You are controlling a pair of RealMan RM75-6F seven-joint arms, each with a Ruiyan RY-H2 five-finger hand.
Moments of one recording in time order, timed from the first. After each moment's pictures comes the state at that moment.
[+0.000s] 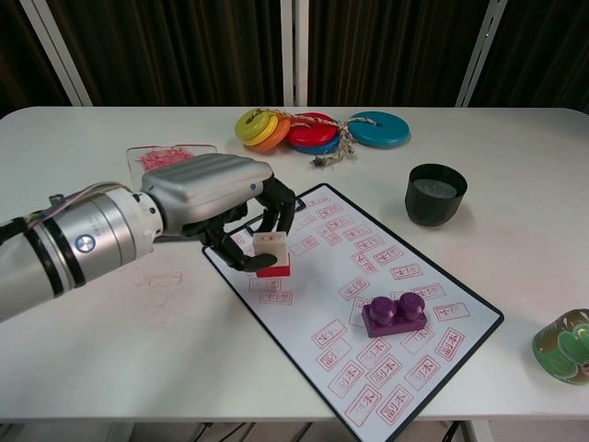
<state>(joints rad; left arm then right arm) -0.75 -1.76 -0.11 -1.51 1.28 0.95 0.38 -0.03 -1.13 0.02 -1.31 -1.48 1.47 0.15</state>
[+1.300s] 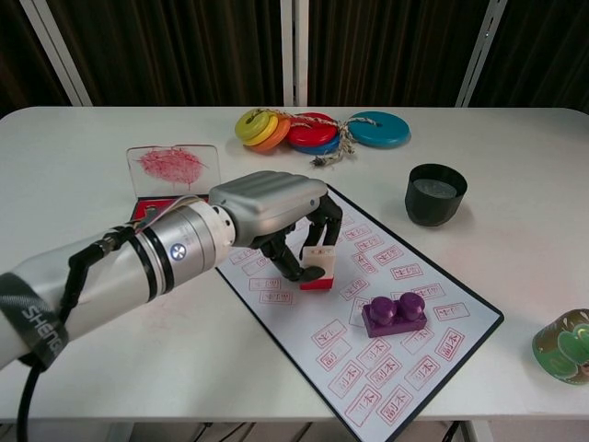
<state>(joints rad) -0.85 -1.91 -0.17 -1.41 1.10 0.90 0.49 -0.04 -1.13 0.03 -1.27 -1.47 1.46 0.20</state>
